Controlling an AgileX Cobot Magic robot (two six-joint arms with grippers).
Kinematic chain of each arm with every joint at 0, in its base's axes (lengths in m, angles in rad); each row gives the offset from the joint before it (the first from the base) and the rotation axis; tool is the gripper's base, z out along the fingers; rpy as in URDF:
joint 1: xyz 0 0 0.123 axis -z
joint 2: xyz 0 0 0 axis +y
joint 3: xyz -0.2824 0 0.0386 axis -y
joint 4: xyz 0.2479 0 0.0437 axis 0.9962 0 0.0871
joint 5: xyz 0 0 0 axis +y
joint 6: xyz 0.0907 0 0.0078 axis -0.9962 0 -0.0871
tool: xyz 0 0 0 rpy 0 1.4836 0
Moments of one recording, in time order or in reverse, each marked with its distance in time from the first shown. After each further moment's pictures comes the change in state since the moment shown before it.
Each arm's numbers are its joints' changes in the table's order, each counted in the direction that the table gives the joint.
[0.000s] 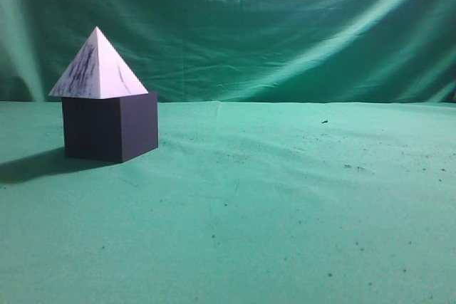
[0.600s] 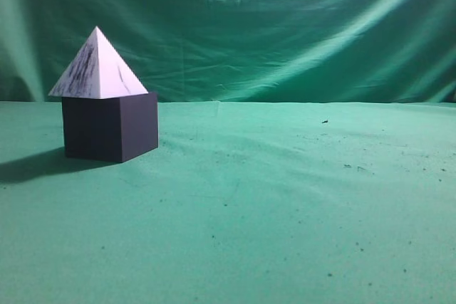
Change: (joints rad) left arm 0.000 0.000 0.000 0.000 0.000 0.000; right arm 0.000 -0.260 -0.211 0.021 -0.181 0.048
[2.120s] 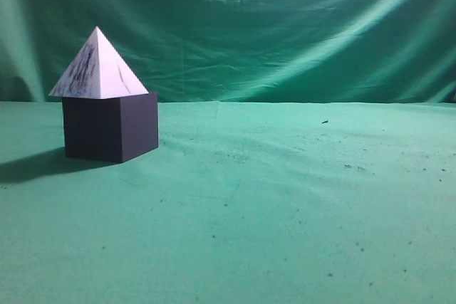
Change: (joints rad) left arm 0.000 0.000 0.000 0.000 0.000 0.000; right arm 0.726 -0.418 -0.780 -0.148 -0.257 -0.189
